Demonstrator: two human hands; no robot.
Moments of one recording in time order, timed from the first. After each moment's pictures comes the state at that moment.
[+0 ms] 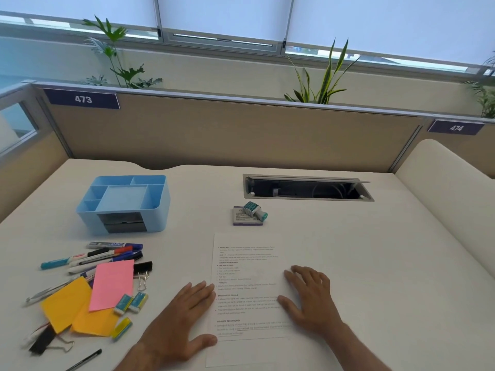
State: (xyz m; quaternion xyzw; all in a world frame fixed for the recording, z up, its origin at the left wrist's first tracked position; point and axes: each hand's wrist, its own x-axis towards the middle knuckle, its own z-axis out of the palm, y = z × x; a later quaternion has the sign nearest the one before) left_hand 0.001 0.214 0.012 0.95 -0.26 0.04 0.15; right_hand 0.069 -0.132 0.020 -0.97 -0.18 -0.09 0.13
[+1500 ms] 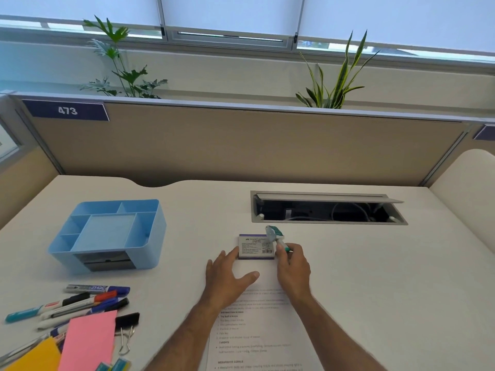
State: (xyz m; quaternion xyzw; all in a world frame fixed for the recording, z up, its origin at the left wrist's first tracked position) left_hand 0.197 0.135 0.047 0.91 0.10 -0.05 0.40; right_hand 0.238 -0.024 0.044 -0.87 0.13 -0.04 0.48
